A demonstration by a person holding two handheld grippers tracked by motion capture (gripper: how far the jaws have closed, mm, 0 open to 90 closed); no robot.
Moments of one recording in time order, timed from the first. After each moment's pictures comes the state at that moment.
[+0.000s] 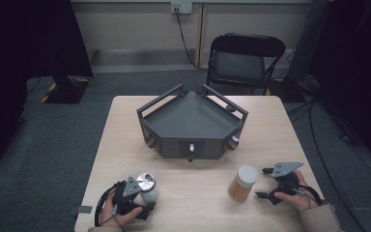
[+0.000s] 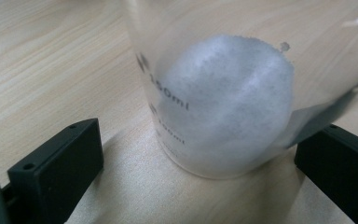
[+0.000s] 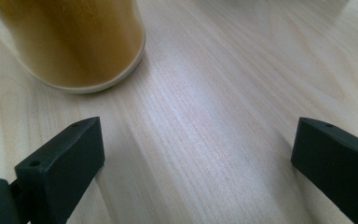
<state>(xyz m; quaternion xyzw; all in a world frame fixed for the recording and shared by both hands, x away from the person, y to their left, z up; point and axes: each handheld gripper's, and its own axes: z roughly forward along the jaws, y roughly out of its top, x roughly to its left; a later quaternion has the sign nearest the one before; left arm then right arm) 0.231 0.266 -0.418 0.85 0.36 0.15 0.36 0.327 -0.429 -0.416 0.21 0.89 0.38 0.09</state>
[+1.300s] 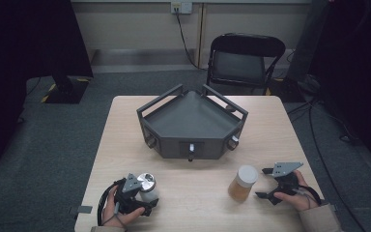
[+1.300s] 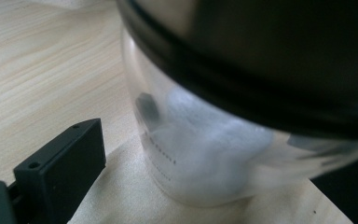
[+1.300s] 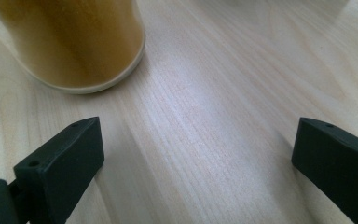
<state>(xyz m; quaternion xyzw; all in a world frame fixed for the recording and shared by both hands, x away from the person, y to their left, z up) 0.233 0.264 -0.414 0.82 0.39 0.13 0.39 0.327 -0.428 -0.416 0.21 0.89 0.38 0.10</state>
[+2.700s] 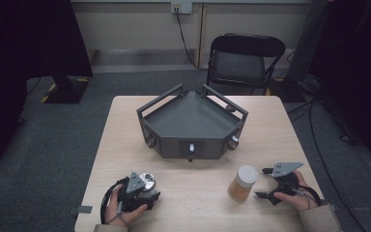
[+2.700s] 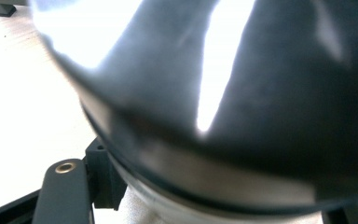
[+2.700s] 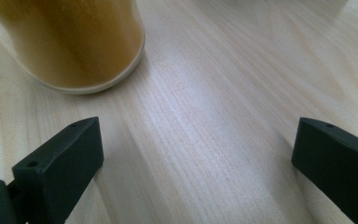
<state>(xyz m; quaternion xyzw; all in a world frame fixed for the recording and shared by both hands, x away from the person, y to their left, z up) 0.226 0.251 -0.408 0.82 0.38 0.17 0.39 0.326 -0.427 -0.416 0.21 0.89 0.38 0.10</state>
